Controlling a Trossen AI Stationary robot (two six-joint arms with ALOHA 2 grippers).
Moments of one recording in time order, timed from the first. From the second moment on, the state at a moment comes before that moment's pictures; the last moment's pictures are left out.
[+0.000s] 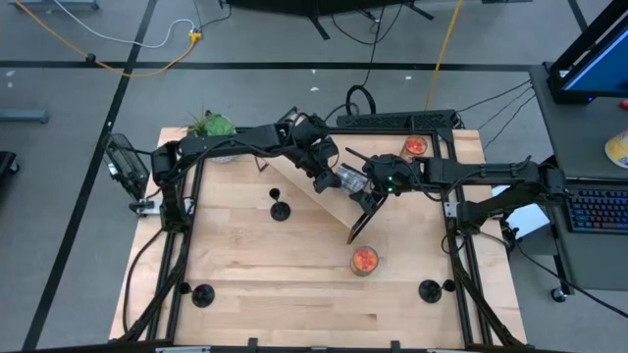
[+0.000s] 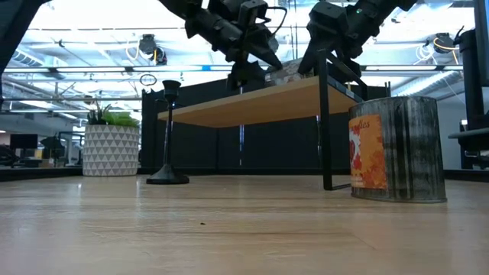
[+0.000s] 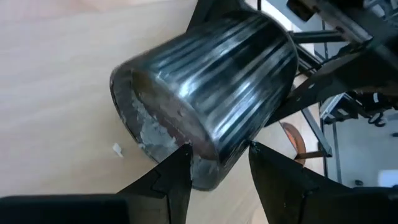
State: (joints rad) left arm 0.33 1.87 1.61 -0.53 0.51 -0.28; right arm -0.13 1.24 0.97 -0.49 0.08 0.49
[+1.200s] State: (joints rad) left arm 0.35 1.86 1.61 -0.52 0.55 -0.13; right arm -0.13 1.24 0.97 -0.48 0.08 0.49
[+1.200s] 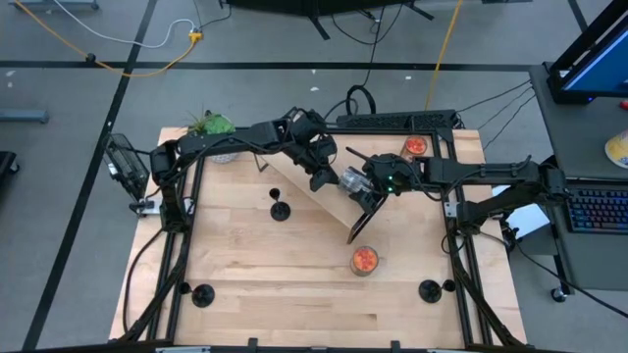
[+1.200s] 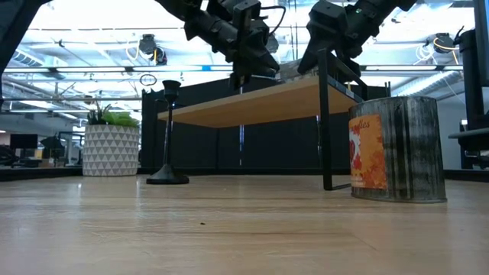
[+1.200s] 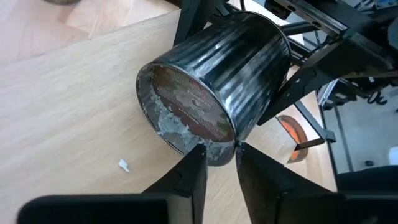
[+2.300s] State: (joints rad) left arm 0.35 1.88 1.61 -0.48 0.68 -0.06; right arm -0.13 1.30 0.97 -0.42 0.07 0.51
